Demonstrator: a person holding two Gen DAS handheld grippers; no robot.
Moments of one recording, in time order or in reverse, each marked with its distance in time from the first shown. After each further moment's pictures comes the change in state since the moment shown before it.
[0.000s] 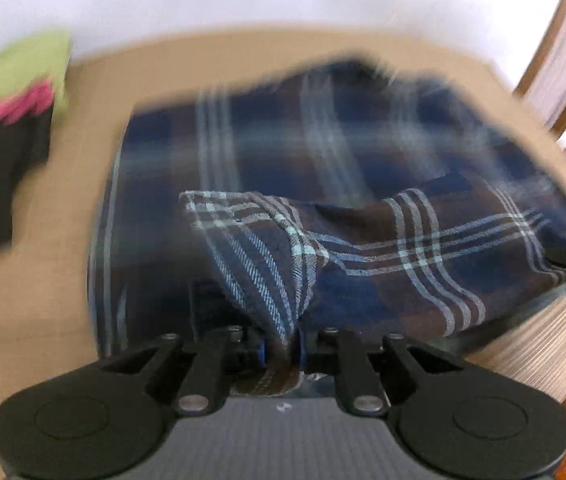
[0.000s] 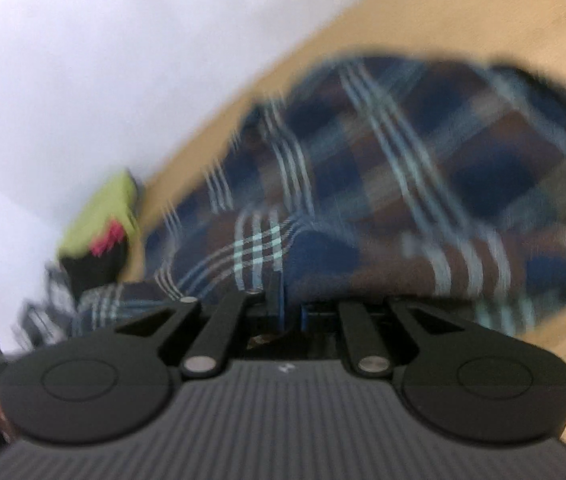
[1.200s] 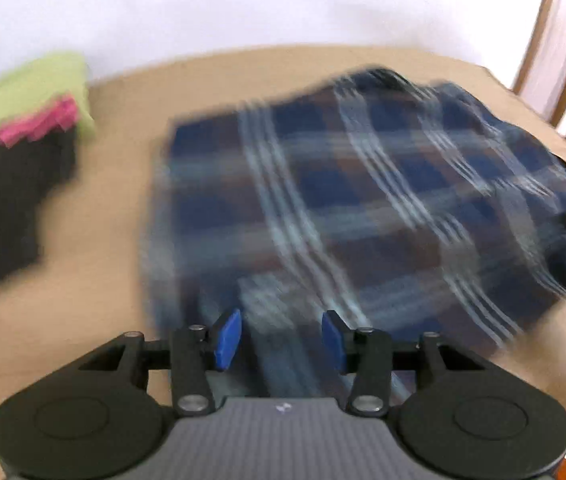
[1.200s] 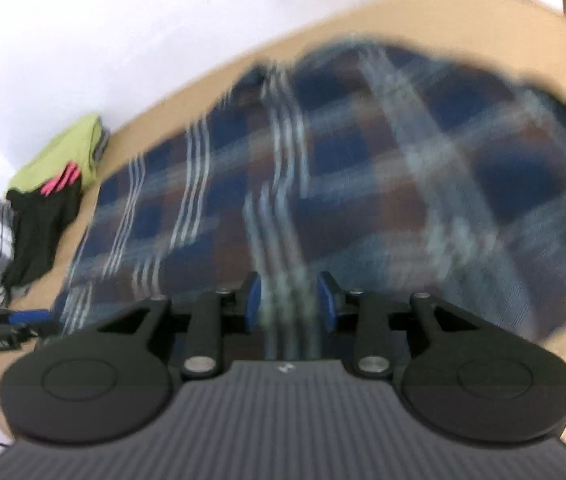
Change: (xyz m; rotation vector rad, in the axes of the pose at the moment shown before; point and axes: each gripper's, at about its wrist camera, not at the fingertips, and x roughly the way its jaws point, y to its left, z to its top) left arm -0.012 0.058 0.012 0.101 -0.153 0.037; right arm 0.024 0.029 0.015 -0.212 -0.071 -0.148
